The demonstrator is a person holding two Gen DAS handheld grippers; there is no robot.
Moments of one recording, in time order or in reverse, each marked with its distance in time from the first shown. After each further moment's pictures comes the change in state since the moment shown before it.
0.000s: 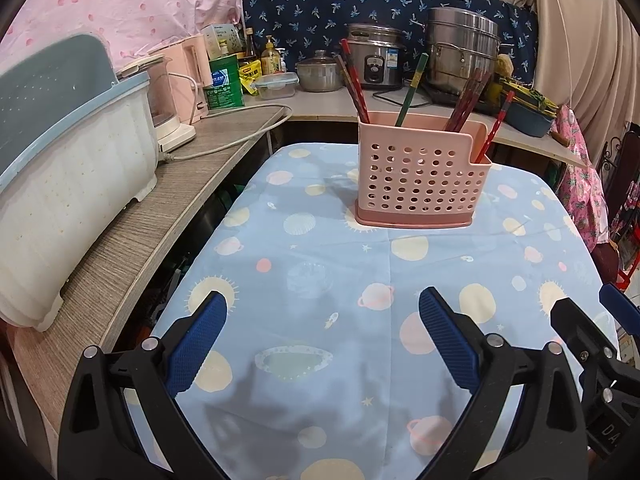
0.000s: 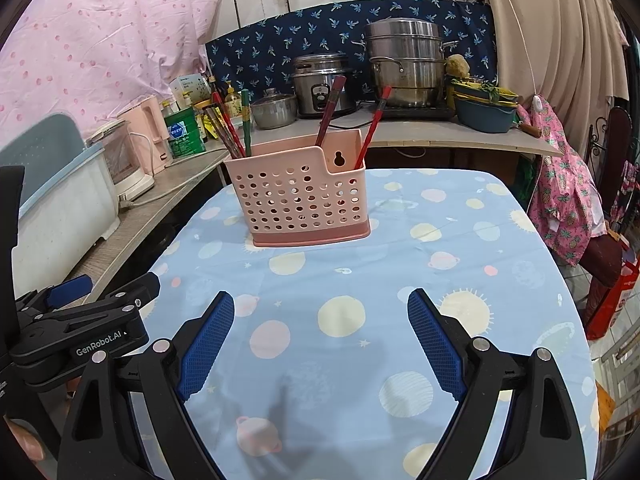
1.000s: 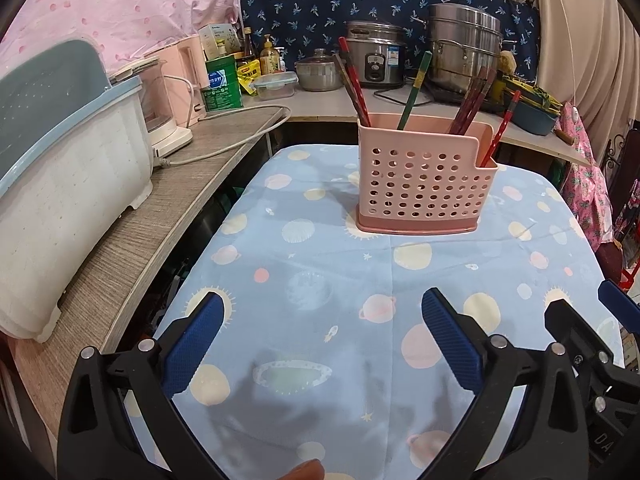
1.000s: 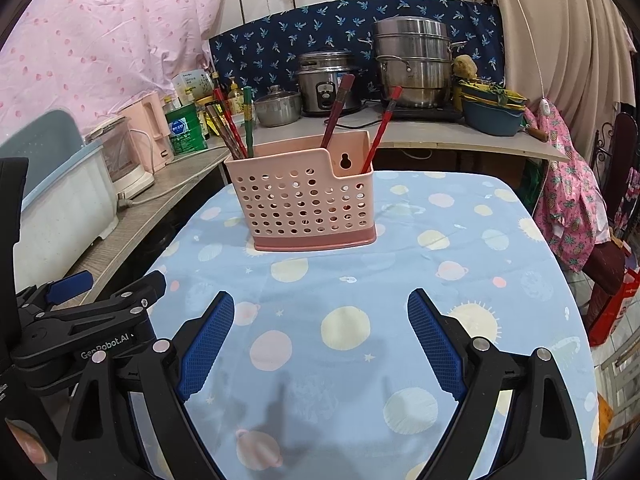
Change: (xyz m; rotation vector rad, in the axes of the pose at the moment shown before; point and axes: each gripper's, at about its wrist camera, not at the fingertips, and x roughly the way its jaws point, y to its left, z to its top) left arm 0.014 -0.004 0.013 0.010 0.006 0.012; right arm 0.016 0.007 0.011 -0.020 0.011 0.008
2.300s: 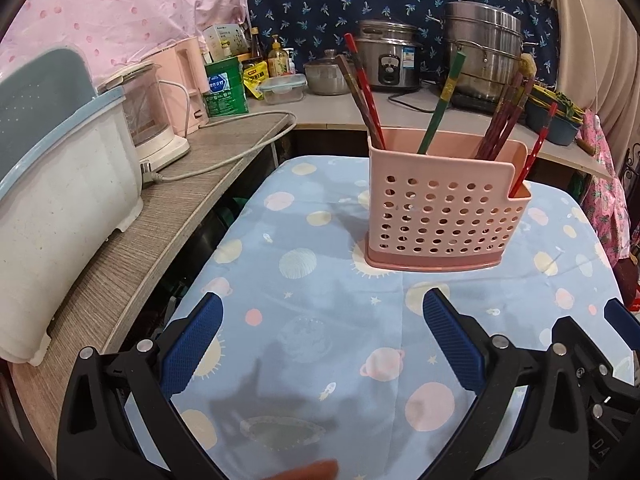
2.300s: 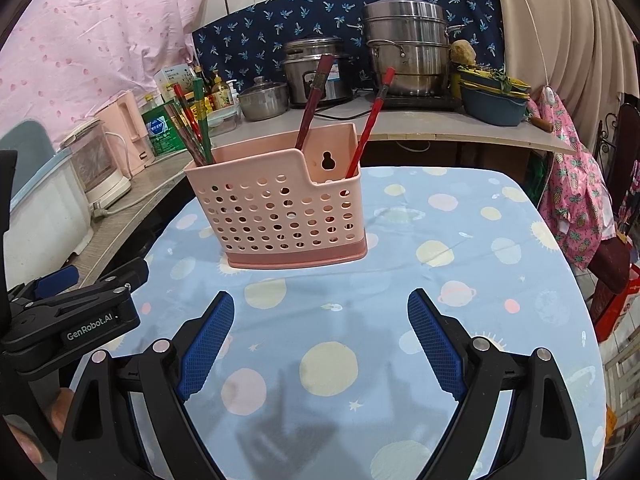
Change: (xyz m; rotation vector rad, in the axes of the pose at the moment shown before) left arm 0.045 -0.010 0.035 -0.013 -0.007 0.052; right arm 0.055 -0.018 0.026 0.027 0.037 -0.015
